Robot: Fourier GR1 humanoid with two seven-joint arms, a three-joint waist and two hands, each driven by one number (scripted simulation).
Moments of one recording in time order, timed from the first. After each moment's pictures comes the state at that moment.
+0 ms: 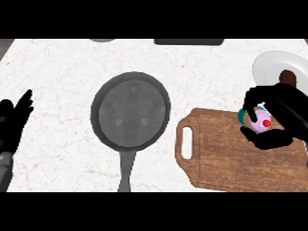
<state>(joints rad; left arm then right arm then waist) -0.14 0.45 0.01 -1.30 0.03 0.15 0.24 -0.34 -0.70 0.33 -1.66 0.56 0.15 0.02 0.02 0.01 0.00</state>
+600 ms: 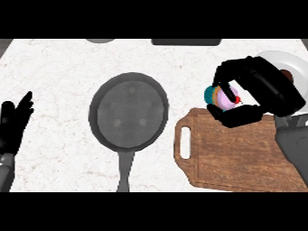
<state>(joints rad) -0.14 0.43 0.04 -1.29 0.00 0.15 0.23 -0.54 -0.47 0.26 -1.58 0.49 0.16 -0.06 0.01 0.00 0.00</state>
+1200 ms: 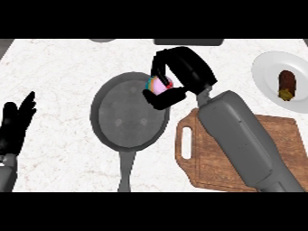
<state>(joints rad) -0.13 0.40 0.05 -1.31 -0.02 0.13 0.24 -0.82 -0.10 0.29 -1.19 0.55 0.09 0.06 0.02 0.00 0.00</state>
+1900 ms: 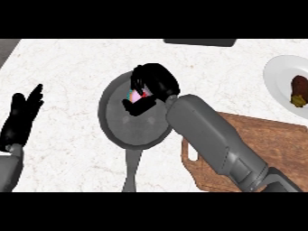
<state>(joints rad) -0.20 0.39 0.04 -1.26 -0.04 0.10 0.23 -1.00 0.00 0.55 -0.68 0.29 -0.20 -0.02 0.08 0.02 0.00</state>
